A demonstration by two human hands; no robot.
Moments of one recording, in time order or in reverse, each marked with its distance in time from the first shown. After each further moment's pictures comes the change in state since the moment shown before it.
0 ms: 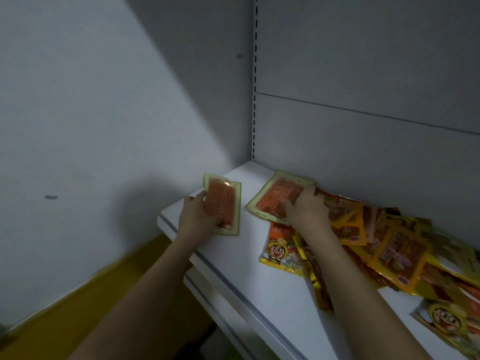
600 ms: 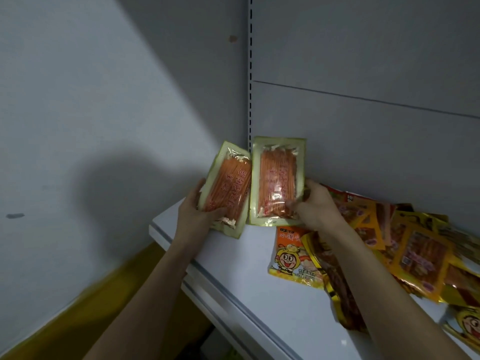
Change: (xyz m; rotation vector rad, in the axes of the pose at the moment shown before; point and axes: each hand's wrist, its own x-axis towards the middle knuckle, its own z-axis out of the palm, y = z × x) left_hand 0.025 -0.015 0.016 -0.883 -0.064 0.082; right_hand 0.024 0.003 0.005 0.453 -0.111 -0.015
